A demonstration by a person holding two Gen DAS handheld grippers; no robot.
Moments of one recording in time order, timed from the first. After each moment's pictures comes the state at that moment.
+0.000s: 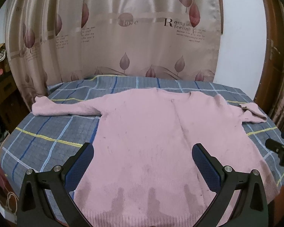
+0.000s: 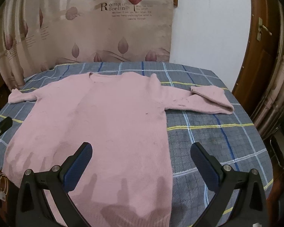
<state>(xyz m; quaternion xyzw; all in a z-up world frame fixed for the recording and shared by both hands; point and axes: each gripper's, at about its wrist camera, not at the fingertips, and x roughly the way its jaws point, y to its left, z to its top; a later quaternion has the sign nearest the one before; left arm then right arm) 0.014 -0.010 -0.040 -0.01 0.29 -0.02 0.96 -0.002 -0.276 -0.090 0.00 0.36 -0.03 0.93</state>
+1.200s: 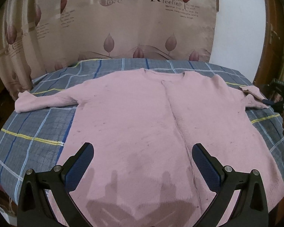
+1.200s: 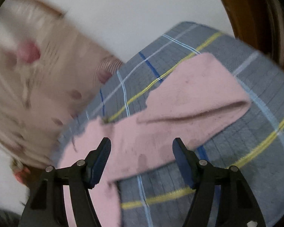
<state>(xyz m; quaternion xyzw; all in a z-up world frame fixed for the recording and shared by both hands) 0.065 -0.039 -0.072 0.01 0.35 -0.05 0.93 0.148 -0.539 -0.162 0.40 0.37 0.03 0.84</state>
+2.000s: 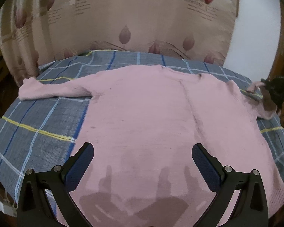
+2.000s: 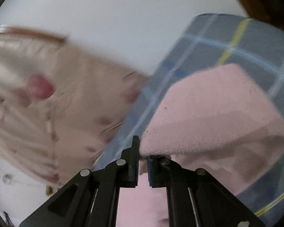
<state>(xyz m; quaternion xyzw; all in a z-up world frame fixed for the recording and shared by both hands) 0.082 0.004 -0.078 -0.03 0.37 -0.02 0.93 0.221 -0.507 -0.139 0.50 0.30 0.10 0.81</state>
